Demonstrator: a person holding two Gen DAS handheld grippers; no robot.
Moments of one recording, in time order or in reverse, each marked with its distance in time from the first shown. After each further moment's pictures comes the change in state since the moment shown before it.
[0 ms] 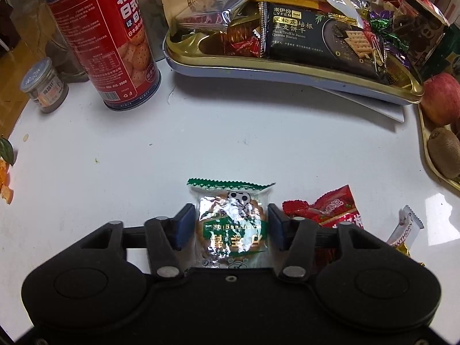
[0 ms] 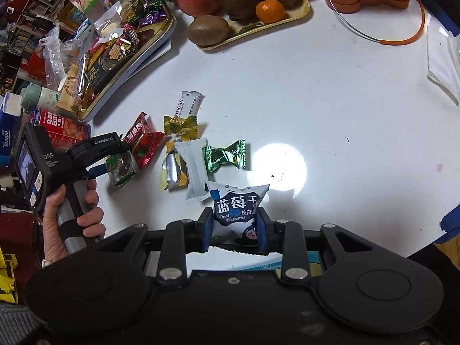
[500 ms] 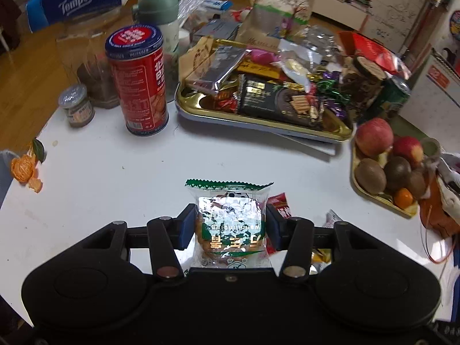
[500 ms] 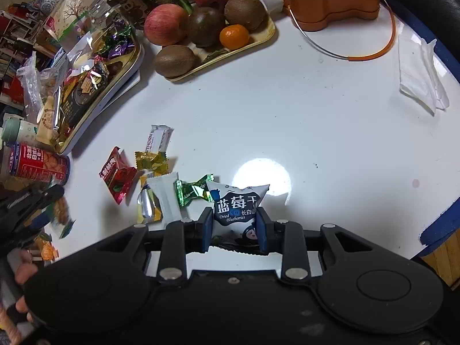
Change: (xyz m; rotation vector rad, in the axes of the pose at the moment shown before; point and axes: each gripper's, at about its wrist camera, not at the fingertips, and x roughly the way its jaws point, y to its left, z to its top) left arm -0.122 0.015 -0.030 -0.037 -0.153 -0.130; right arm -0.002 -0.017 0.019 0.072 -0.084 -0.078
